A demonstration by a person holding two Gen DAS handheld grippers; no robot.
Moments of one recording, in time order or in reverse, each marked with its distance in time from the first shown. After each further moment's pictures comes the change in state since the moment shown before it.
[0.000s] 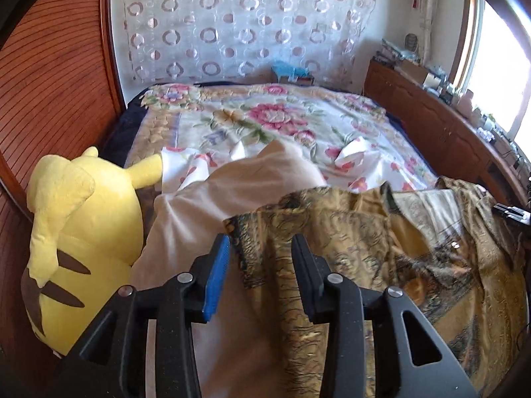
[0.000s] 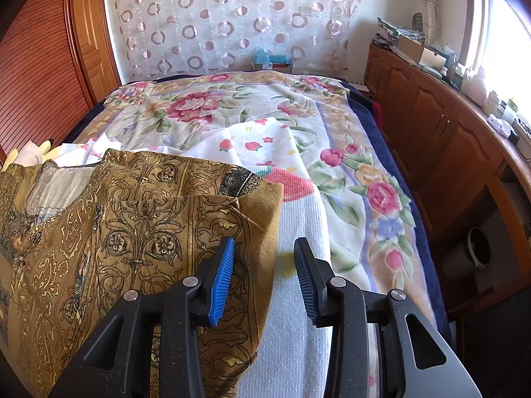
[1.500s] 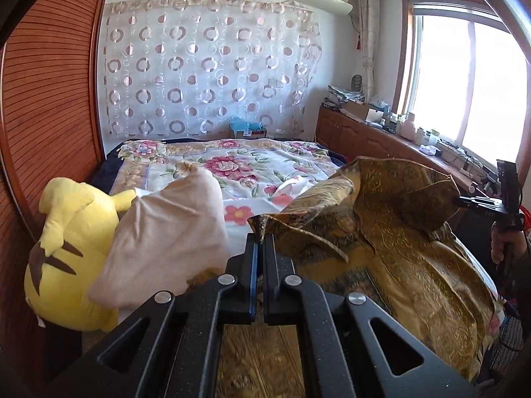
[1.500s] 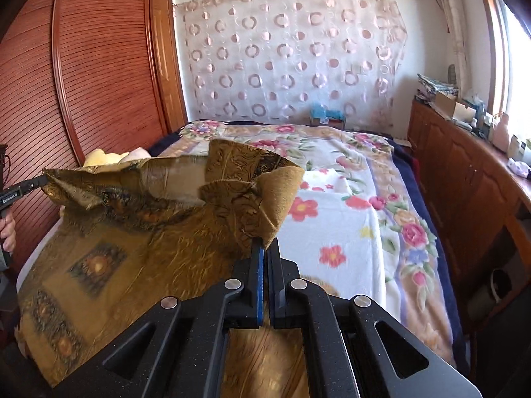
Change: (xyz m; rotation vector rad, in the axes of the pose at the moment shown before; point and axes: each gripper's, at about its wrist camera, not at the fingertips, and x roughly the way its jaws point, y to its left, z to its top) left arm -0.166 -0.068 -0.105 0.076 -0.284 -0.159; right arm -0.165 0.042 -0.094 -0.108 -0.240 0.198
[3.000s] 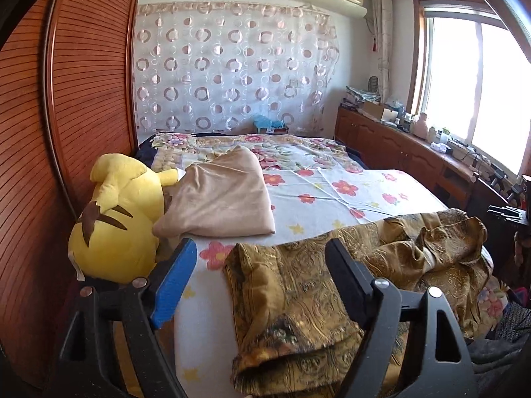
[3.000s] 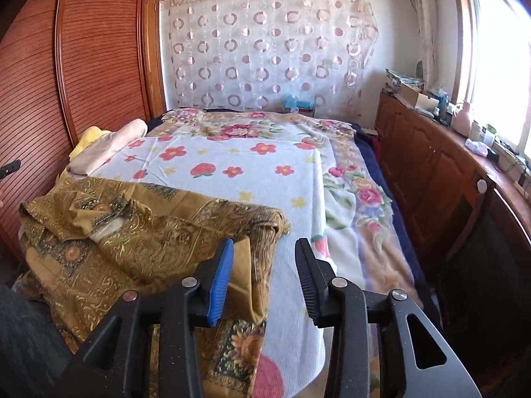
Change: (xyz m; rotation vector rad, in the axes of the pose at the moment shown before) left arm -0.091 0.024 -0.061 -0.019 -0.003 0.095; right arm -0.111 0.020 -0.024 -0.008 0.024 -0.122
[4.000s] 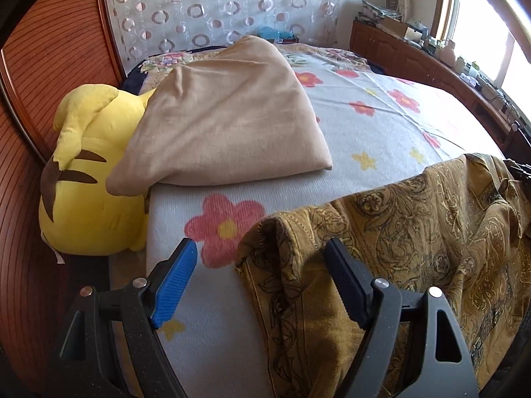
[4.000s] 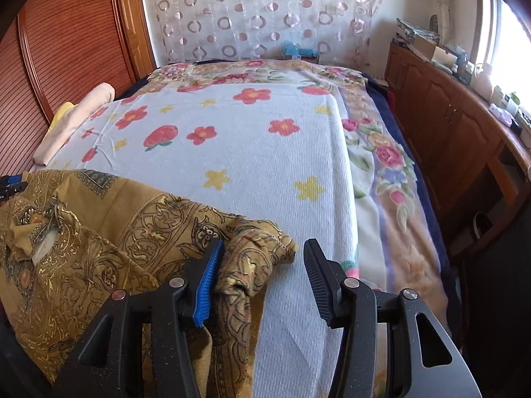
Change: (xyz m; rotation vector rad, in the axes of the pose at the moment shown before) left arm 0.145 0.025 -0.020 0.041 0.397 0.038; right arm 0.129 -0.025 0.034 0.045 0.240 0.031
